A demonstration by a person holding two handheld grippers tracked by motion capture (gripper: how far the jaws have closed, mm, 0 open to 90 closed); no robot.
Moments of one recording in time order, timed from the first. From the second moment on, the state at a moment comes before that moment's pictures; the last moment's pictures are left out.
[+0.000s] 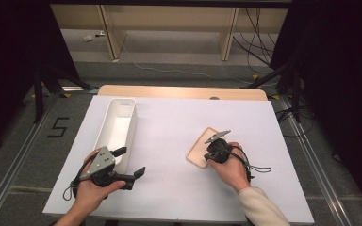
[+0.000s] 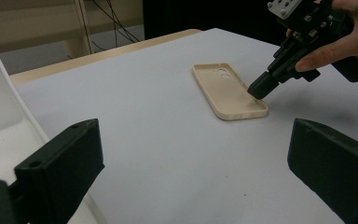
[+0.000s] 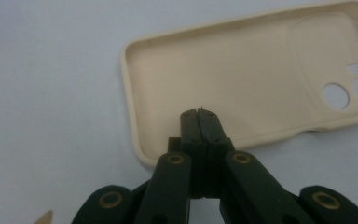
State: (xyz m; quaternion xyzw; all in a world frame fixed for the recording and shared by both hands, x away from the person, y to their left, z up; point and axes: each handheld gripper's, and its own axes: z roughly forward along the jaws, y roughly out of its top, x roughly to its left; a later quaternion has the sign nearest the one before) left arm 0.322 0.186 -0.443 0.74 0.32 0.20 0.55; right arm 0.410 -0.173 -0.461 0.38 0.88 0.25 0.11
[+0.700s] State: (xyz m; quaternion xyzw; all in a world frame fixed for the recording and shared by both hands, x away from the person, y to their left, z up) left arm 0.321 0.186 -0.442 0.74 0.32 0.20 0.55; right arm 0.409 -0.182 -0.457 0.40 0.88 0.23 0.11
